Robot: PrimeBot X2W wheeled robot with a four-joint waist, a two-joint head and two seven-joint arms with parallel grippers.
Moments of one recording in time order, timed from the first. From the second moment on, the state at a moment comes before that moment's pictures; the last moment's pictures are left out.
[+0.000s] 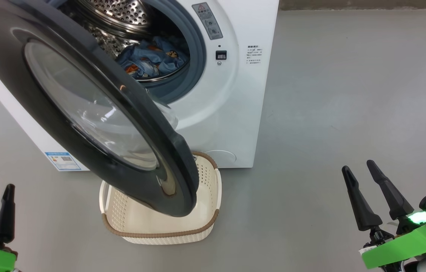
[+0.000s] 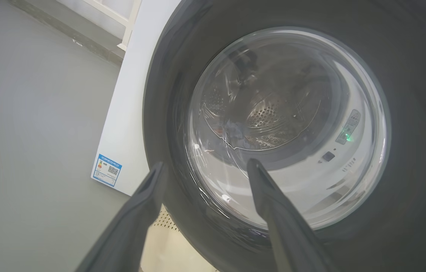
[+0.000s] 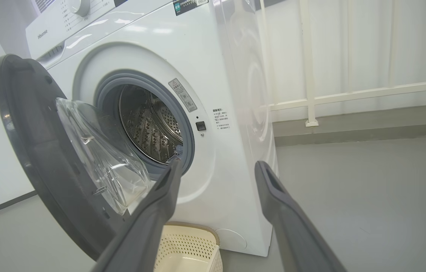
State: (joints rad) left arm -0.20 0.64 -0.34 0.39 -1.34 -0.13 -0.25; right arm -0.03 -0.34 0.23 0.01 0.62 0.12 -0.25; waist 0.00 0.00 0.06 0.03
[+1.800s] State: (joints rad) left arm -0.04 0.32 -0.03 0.32 -0.55 -0.13 -0.25; right arm -0.03 -0.34 0.24 0.01 0.62 0.12 -0.25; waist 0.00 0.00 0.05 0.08
